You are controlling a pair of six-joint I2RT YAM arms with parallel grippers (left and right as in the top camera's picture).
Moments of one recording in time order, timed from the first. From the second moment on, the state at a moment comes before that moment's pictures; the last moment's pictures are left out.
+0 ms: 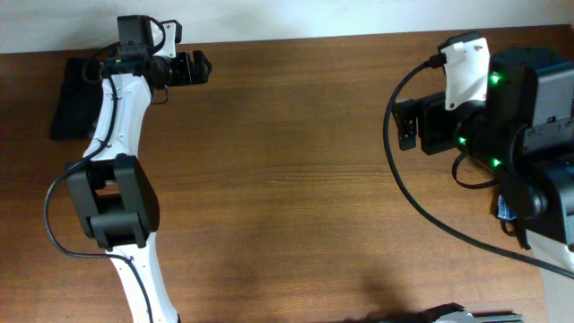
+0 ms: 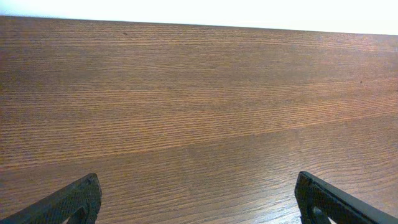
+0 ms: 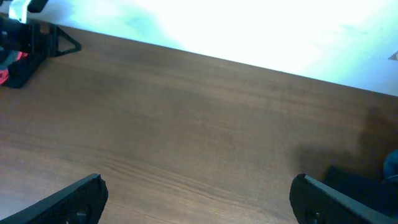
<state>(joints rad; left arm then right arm) 0.03 2.31 2.05 -0.64 0.35 -0.03 0.20 1.29 1.84 -1.19 -0.01 -0.06</state>
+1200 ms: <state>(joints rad) 0.03 2.31 2.05 -0.64 0.34 -0.03 0.18 0.25 0.78 -0.27 0.10 -0.18</state>
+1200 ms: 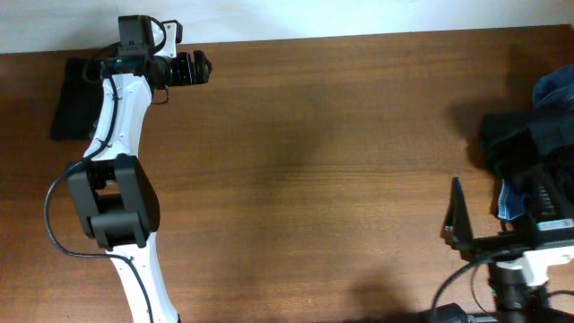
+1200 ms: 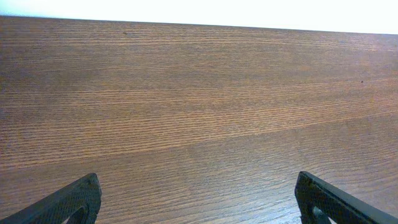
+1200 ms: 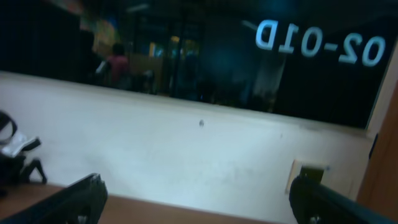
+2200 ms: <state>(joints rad) 0.03 2.31 2.05 -0.64 0.34 -0.03 0.14 0.02 0.02 0.15 0.09 0.05</state>
